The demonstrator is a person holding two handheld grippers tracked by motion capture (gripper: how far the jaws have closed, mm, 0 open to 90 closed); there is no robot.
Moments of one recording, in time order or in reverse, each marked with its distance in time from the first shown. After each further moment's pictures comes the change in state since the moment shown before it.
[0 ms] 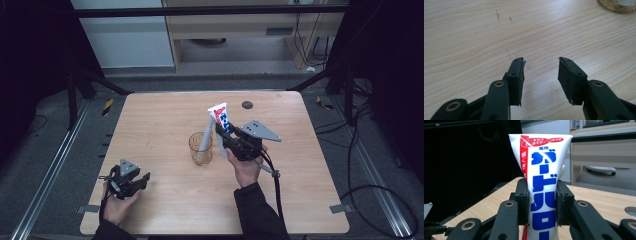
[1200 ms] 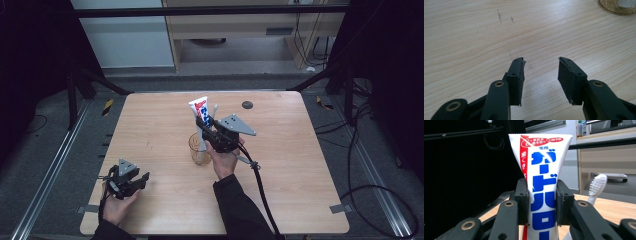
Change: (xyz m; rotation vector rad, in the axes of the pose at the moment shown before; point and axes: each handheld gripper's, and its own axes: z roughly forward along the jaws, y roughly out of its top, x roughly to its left) left arm 0.003 -0.001 -0.001 -0.006 -0.003 -0.013; right arm 0.022 -0.010 0.057 -0.070 0.032 0.025
